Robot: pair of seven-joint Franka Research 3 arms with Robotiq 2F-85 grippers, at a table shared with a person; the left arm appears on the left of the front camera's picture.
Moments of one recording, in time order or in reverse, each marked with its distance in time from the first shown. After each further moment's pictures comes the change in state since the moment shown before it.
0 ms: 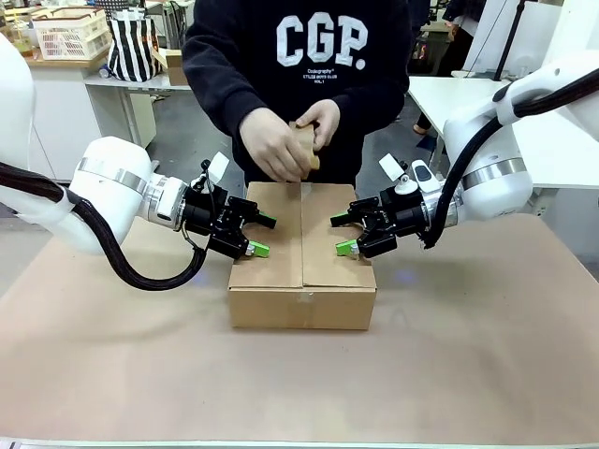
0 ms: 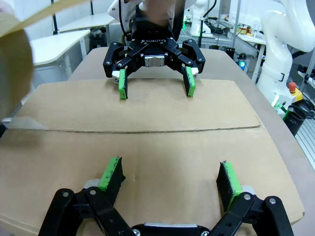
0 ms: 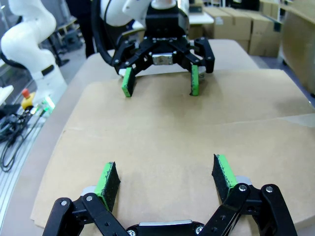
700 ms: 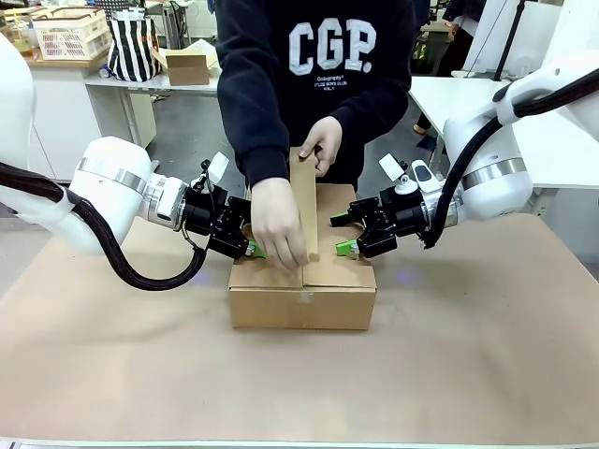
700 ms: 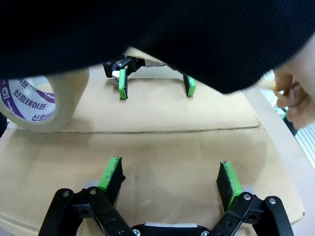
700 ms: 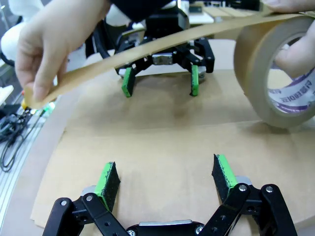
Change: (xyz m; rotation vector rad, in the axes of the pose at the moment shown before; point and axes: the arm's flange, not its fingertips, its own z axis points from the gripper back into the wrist) left arm 0.000 0.000 0.000 0.000 0.000 0.000; right arm 0.000 0.000 0.000 0.000 0.000 0.000
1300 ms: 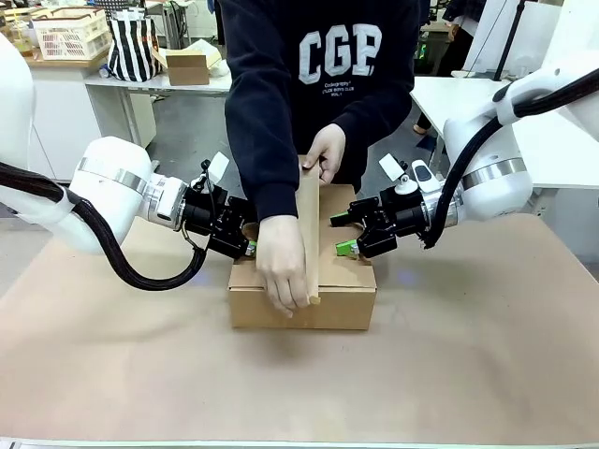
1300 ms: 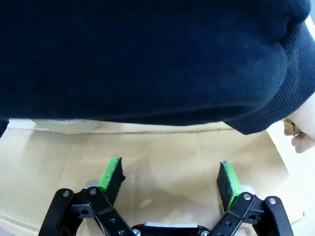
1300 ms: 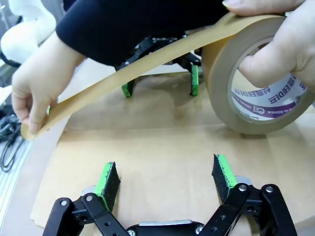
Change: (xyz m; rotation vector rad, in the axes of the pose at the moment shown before) left arm 0.000 0.000 0.000 0.000 0.000 0.000; right arm 0.000 0.000 0.000 0.000 0.000 0.000
